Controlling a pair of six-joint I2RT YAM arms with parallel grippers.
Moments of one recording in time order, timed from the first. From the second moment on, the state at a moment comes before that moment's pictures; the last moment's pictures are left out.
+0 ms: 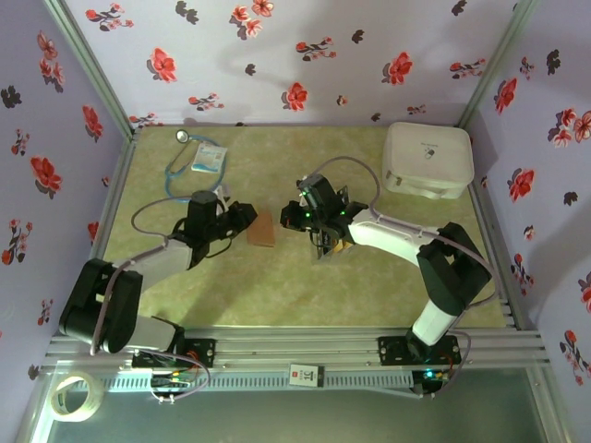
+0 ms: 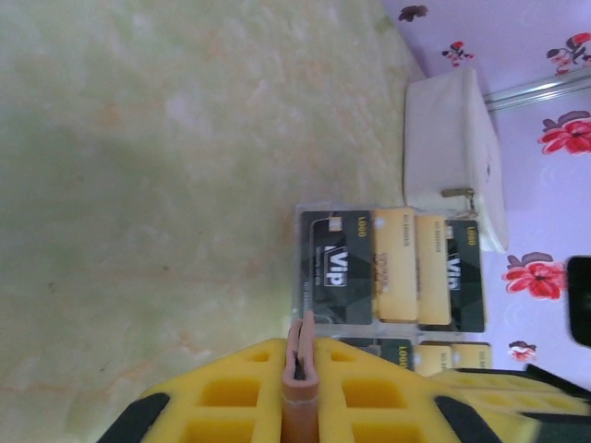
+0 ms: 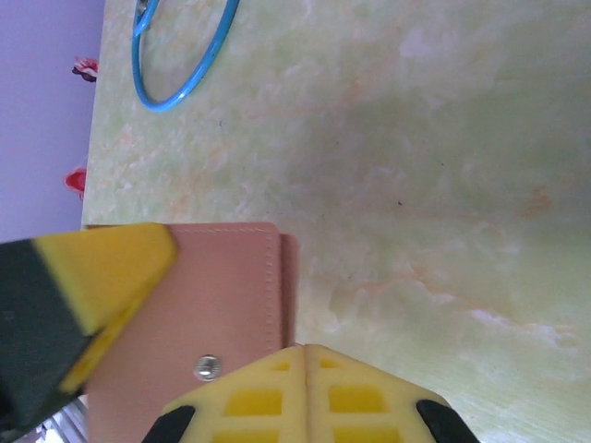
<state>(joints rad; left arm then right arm) -0.40 1.41 0.58 0.31 0.37 -0.96 0.76 1.67 1.09 -0.13 -0.23 0.84</state>
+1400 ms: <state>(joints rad) -0.28 1.47 0.52 0.27 0.40 -0.89 0.78 1.71 1.12 0.00 -0.30 0.93</state>
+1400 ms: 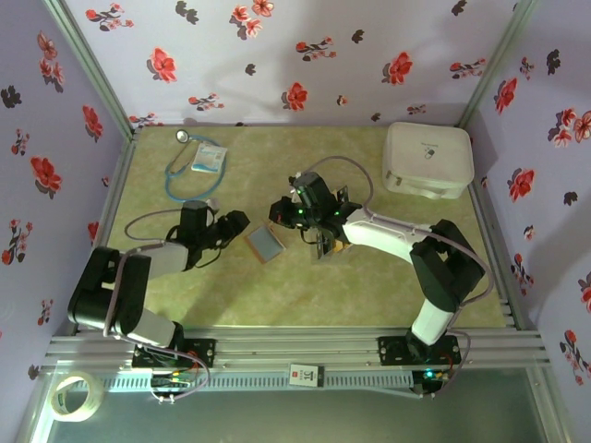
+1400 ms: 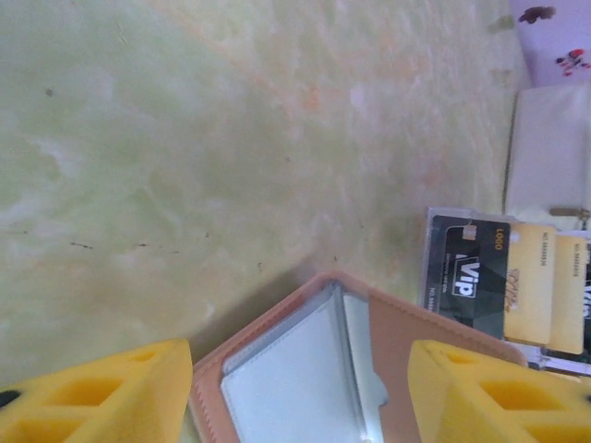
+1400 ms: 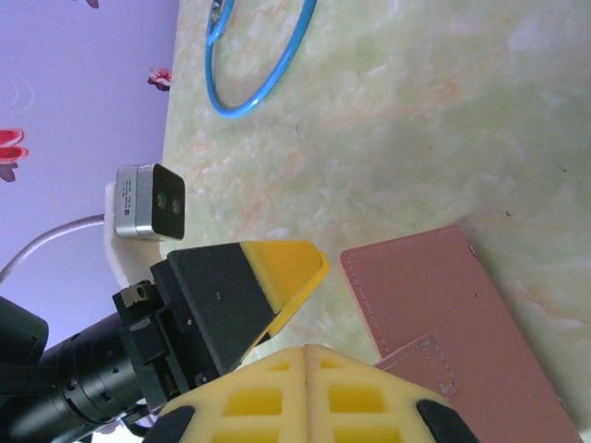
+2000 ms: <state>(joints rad) -0.46 1.44 0.73 -0.22 0.19 -0.68 0.70 1.71 1.05 -0.06 -0.23 0.87</state>
